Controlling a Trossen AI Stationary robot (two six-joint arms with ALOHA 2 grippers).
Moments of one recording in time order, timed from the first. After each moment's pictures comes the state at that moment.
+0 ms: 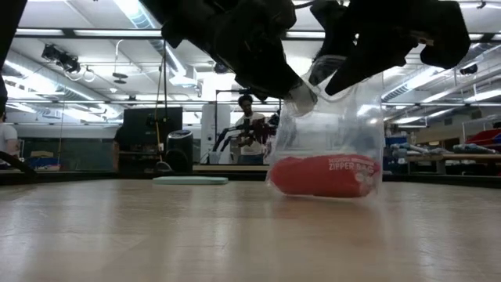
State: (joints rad) left arm -0.11 1.82 1.17 0.06 0.05 0.10; right arm 0.42 1.57 1.09 -0.48 0.52 -0.34
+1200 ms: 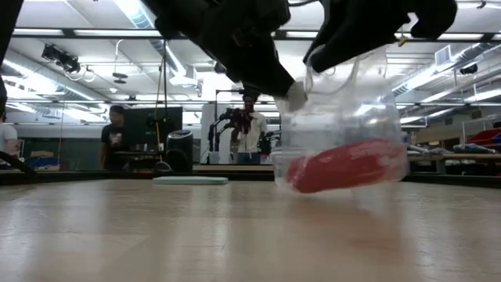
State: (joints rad) left arm -0.11 1.79 1.17 -0.02 0.05 0.10; right arm 0.46 1.57 1.13 -0.46 0.61 -0.11
